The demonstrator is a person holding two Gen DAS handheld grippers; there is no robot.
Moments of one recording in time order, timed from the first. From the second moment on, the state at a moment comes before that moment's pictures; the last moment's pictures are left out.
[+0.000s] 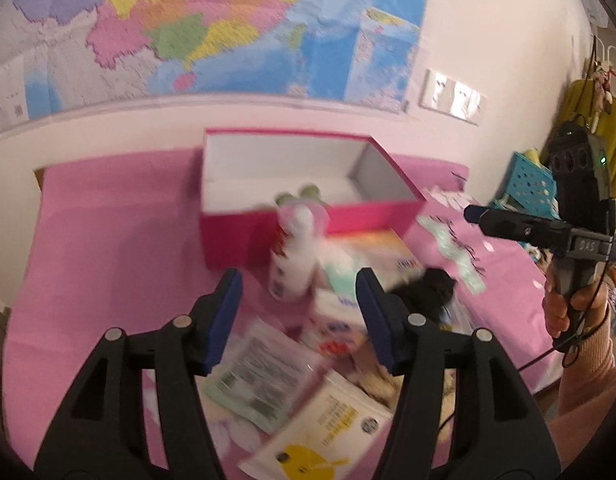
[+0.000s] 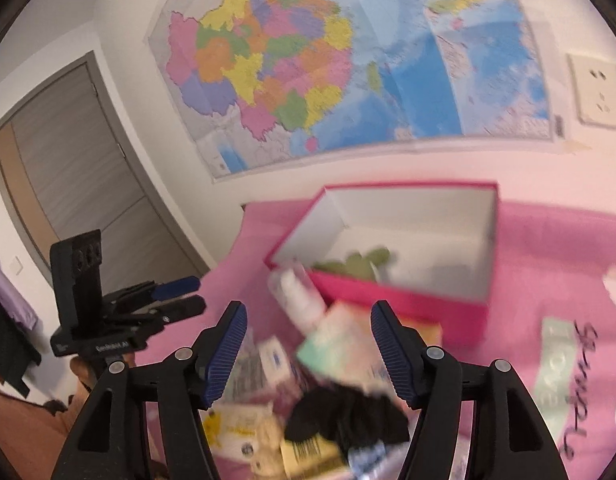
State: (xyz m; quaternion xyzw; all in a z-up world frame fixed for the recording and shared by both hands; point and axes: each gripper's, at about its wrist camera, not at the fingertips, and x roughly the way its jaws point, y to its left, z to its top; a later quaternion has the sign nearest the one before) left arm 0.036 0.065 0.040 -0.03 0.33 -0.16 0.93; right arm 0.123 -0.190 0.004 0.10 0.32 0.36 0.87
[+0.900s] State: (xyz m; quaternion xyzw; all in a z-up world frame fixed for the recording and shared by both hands) left arm -0.001 -0.104 -0.035 0.02 0.49 -0.37 0.79; right arm 0.156 -0.269 -0.109 0.12 0.42 0.28 0.85
